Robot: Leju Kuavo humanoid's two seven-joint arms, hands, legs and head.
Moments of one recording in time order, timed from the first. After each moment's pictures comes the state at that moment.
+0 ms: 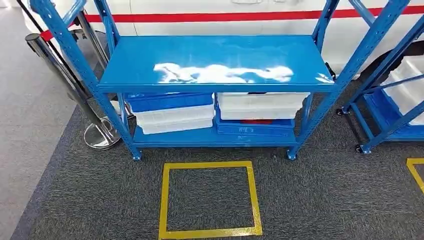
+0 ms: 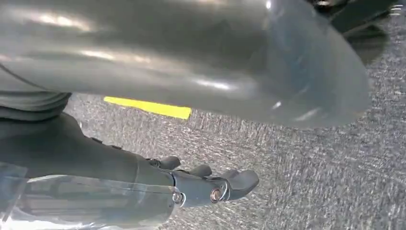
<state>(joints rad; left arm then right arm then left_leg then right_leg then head) 0.57 -0.36 0.52 -1.36 -0.43 -0.37 -0.12 0.04 0.04 -0.49 -0.24 0.65 -0.14 -0.11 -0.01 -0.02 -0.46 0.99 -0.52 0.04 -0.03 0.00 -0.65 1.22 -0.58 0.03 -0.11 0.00</state>
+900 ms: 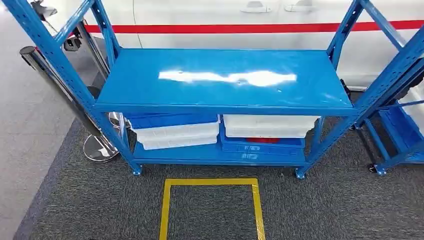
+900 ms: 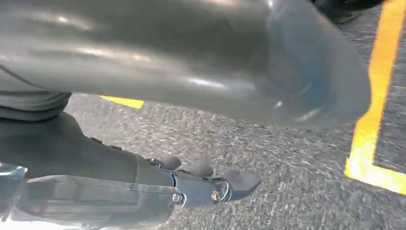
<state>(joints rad) 0.06 -0.09 0.67 -0.45 -0.52 0.00 -0.43 0.02 0.05 -0.55 -0.25 0.72 -0.11 -0.16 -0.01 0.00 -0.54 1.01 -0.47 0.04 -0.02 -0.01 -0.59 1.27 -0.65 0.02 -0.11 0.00</state>
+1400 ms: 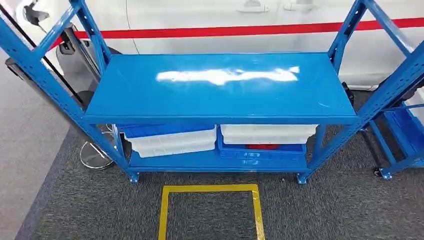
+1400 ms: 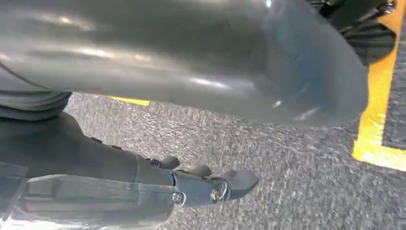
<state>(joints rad) -0.01 -0.04 0.68 -0.25 -0.54 0.01 -0.43 0.04 0.05 -0.58 -0.25 0.73 -0.12 -0.17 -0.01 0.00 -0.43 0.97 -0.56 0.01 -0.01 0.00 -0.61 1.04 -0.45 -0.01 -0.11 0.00</state>
